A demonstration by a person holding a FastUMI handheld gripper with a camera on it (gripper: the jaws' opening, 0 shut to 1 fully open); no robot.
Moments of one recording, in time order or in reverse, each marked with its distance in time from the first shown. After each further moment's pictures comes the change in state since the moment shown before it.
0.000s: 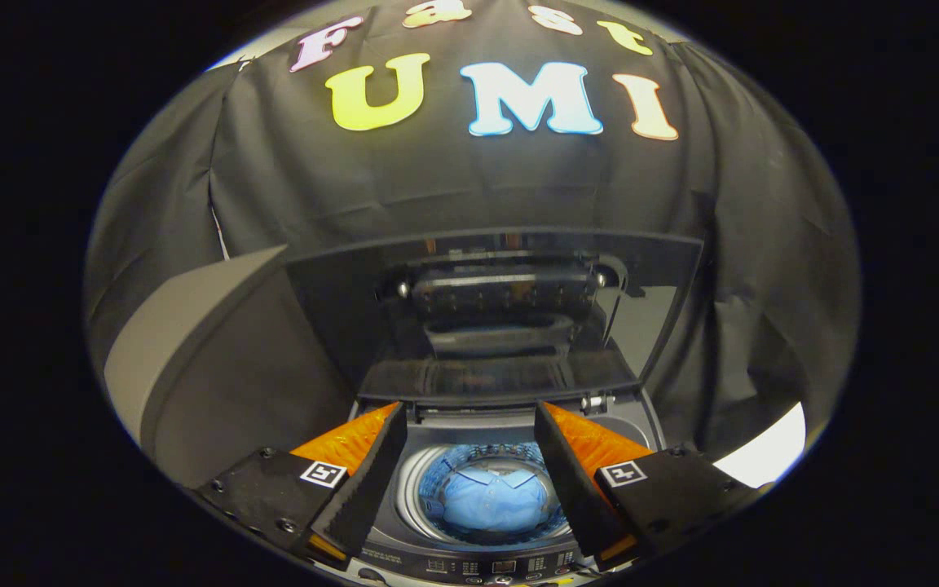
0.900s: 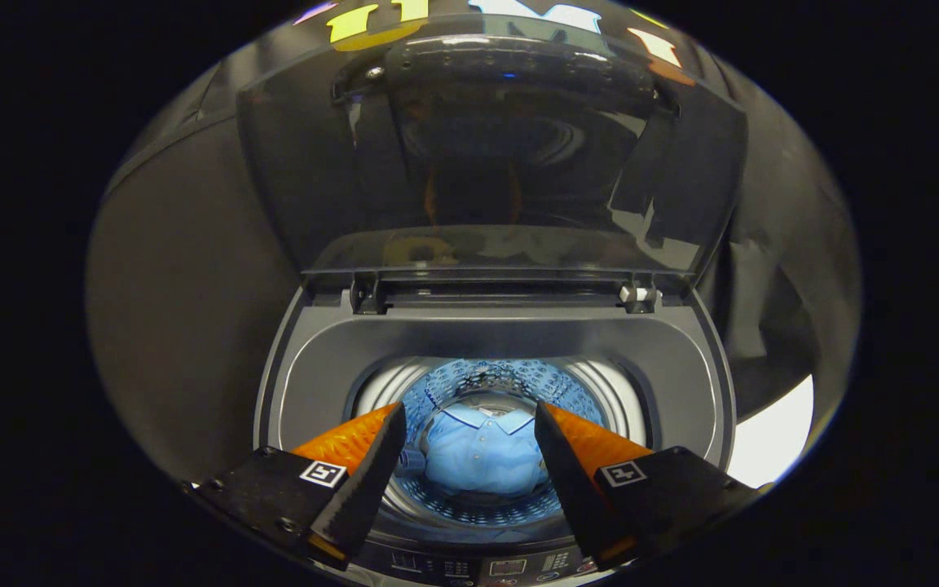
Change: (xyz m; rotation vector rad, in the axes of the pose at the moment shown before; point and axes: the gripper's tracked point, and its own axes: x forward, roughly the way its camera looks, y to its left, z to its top) arm 0.065 -0.008 -0.149 -0.035 0.289 -0.034
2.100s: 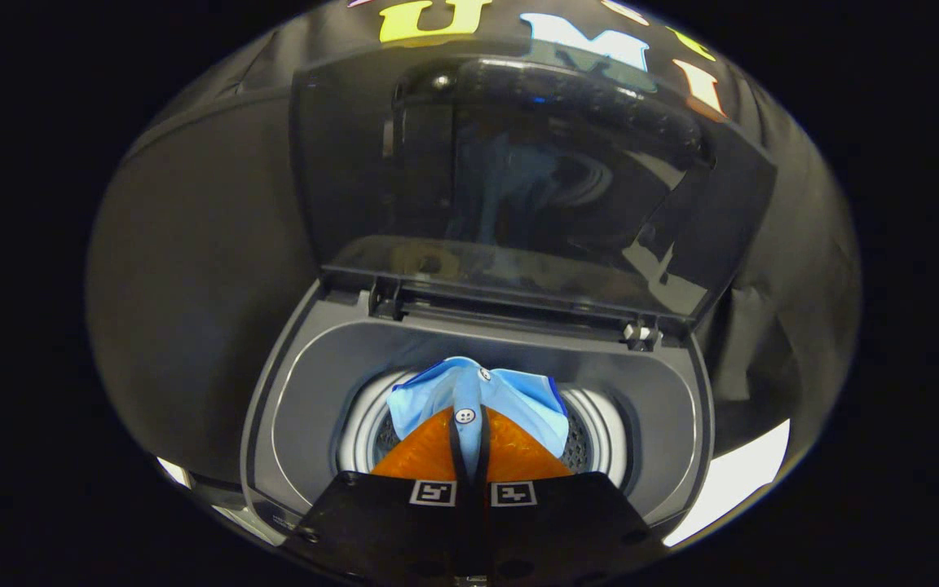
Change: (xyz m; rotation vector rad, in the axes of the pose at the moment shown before) arm 0.006 0.006 0.002 -0.143 -0.040 -0.018
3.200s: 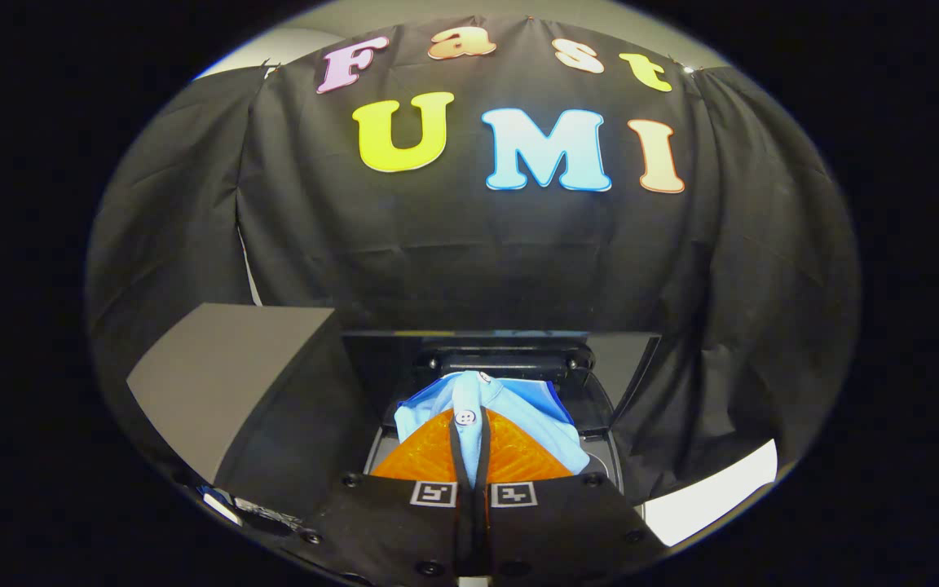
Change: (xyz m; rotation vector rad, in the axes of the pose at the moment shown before) arm -0.167 -0.023 0.147 0.103 -0.303 0.027
